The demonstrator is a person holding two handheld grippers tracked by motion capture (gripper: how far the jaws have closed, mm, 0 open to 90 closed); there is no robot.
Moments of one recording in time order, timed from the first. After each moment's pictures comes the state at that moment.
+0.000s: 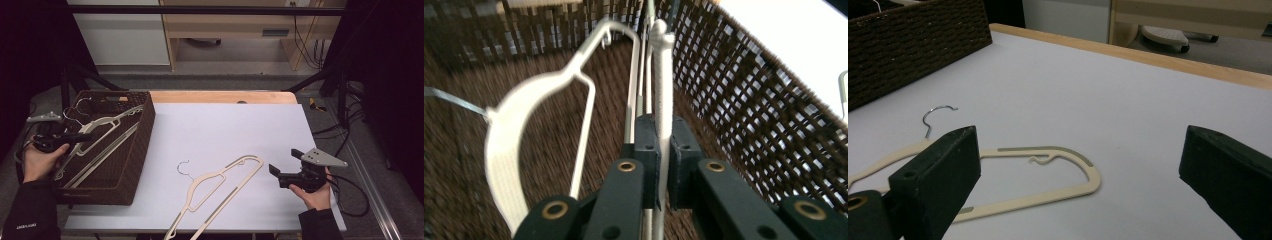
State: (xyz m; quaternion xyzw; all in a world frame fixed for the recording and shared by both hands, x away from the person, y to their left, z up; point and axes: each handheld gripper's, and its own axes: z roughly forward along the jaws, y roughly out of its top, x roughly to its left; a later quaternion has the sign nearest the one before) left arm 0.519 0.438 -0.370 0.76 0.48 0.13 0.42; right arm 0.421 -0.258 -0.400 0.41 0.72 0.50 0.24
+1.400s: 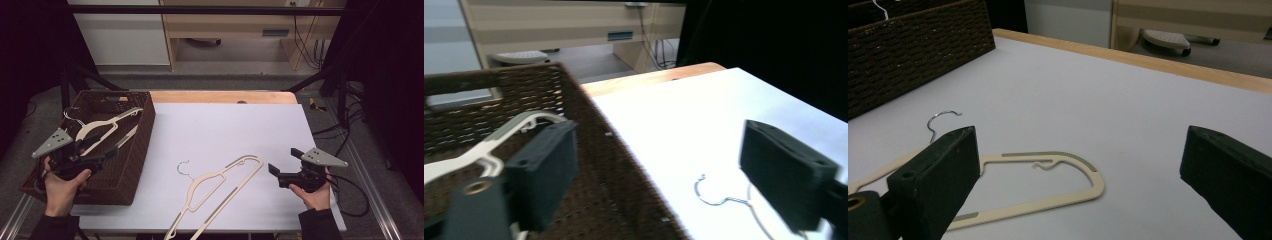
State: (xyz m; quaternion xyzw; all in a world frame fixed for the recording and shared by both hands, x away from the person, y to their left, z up) left arm 0.425 0.331 -0.337 0.71 0.40 0.23 0.54; right arm 0.421 -0.256 -0.397 0.41 0.72 0.51 0.24
